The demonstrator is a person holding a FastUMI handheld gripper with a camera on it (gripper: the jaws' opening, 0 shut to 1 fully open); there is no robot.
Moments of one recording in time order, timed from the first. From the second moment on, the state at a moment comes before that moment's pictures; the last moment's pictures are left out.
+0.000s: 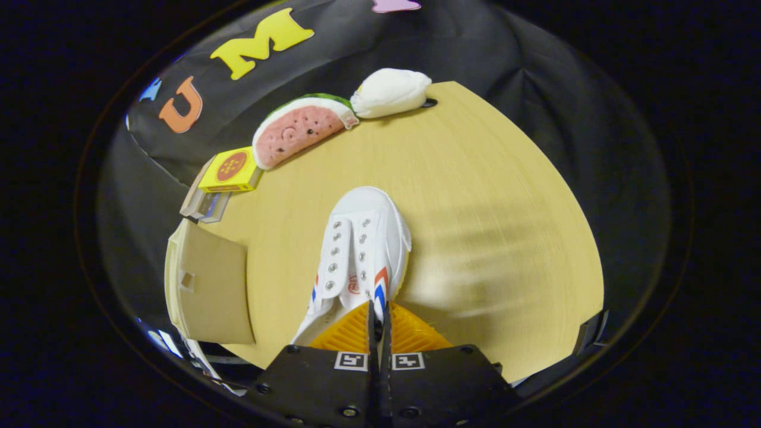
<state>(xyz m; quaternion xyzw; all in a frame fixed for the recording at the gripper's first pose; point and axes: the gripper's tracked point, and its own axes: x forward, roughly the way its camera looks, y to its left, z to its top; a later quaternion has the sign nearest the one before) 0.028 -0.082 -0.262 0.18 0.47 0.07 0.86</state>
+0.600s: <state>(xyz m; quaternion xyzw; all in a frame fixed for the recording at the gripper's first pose) -0.005 0.113 -0.117 0.17 0.38 0.13 0.90</state>
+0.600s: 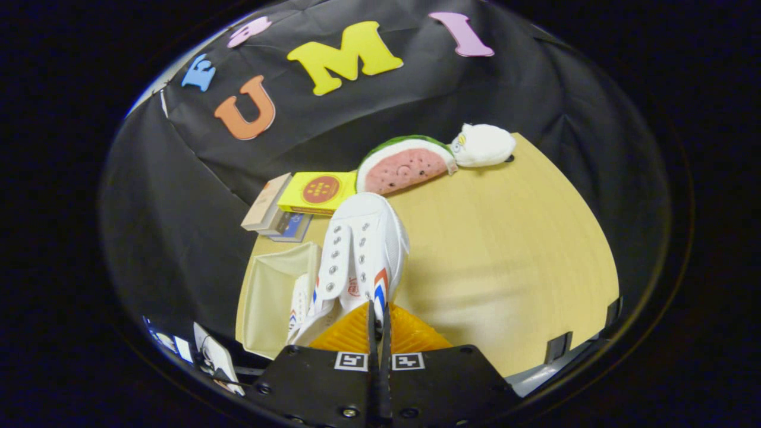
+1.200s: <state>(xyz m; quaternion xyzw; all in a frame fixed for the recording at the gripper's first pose) -0.020 0.254 -0.152 0.15 0.39 0.12 0.90</state>
